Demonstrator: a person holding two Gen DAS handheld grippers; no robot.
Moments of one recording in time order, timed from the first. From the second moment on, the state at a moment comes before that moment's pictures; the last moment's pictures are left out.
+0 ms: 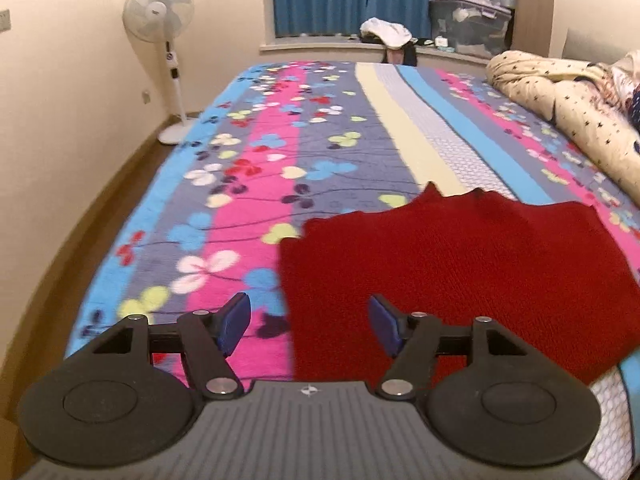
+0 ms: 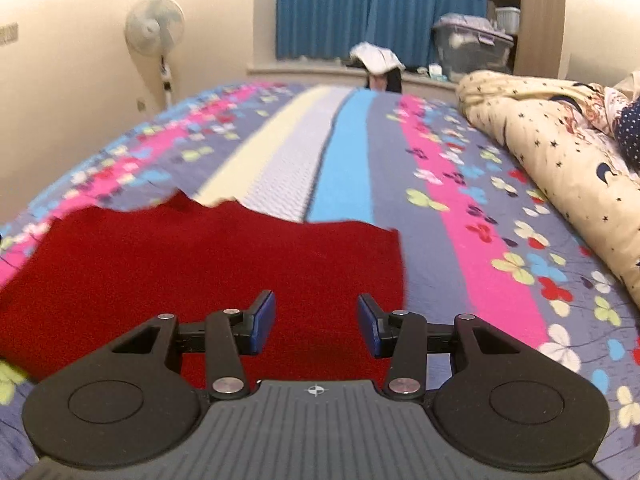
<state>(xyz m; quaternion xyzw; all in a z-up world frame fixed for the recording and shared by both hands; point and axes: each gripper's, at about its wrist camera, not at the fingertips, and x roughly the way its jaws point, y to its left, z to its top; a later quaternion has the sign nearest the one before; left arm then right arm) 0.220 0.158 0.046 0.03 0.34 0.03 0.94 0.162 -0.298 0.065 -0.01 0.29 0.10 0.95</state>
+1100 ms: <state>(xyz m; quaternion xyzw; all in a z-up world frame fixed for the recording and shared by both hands) 0.200 0.228 0.027 -0.02 0.37 0.13 0.92 0.086 -0.090 0.041 -0.15 0.17 0.35 0.91</state>
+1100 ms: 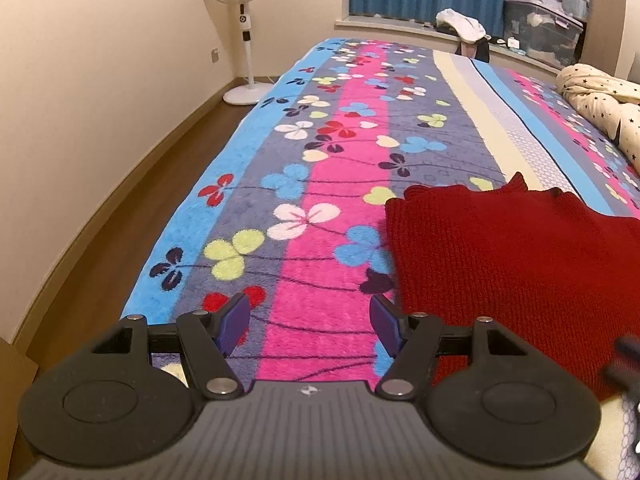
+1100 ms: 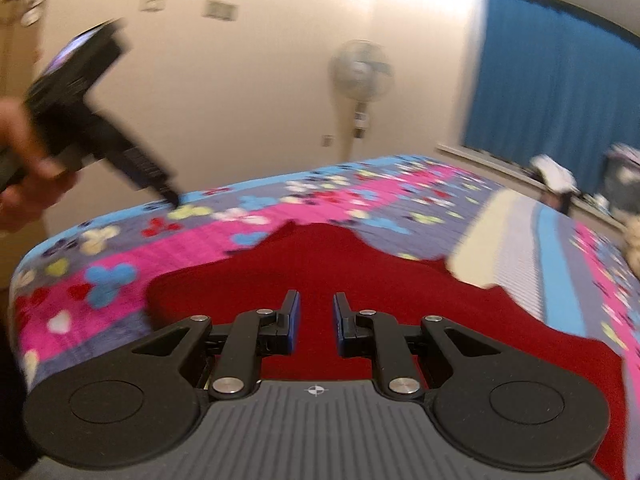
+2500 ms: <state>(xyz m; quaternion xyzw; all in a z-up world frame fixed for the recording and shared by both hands) 0.251 0.218 0.008 -0.05 0.42 0.10 0.90 0.065 0.018 -0.015 -0.34 0.10 0.42 0.83</state>
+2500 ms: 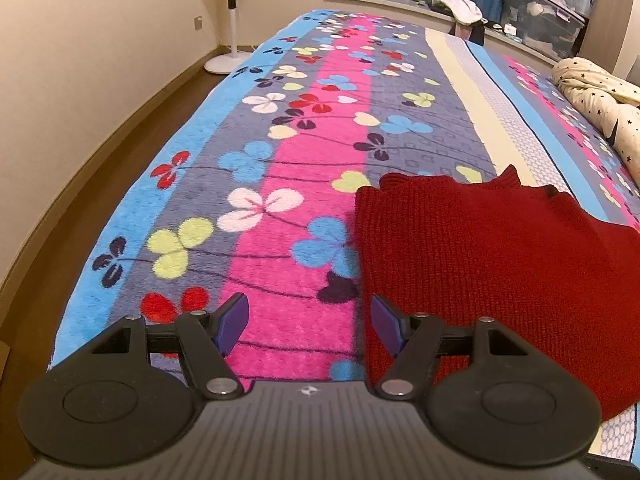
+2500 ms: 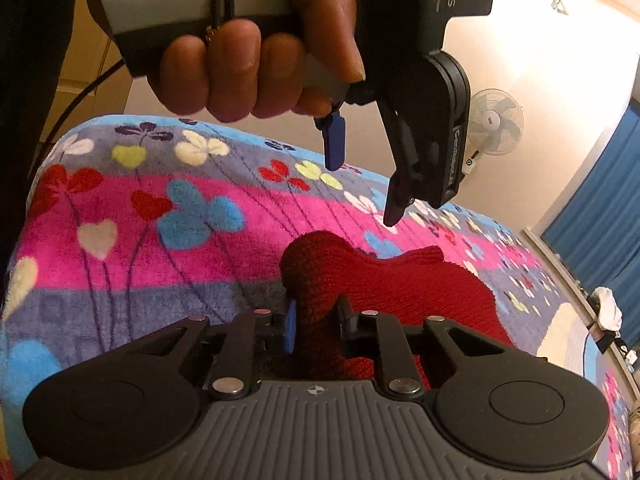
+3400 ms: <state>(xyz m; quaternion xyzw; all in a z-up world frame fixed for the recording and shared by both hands) 0.353 0.230 -0.064 -0.29 0.47 -0.16 0.82 0.059 -0.027 0.033 -0.24 0.07 0.40 0.88</state>
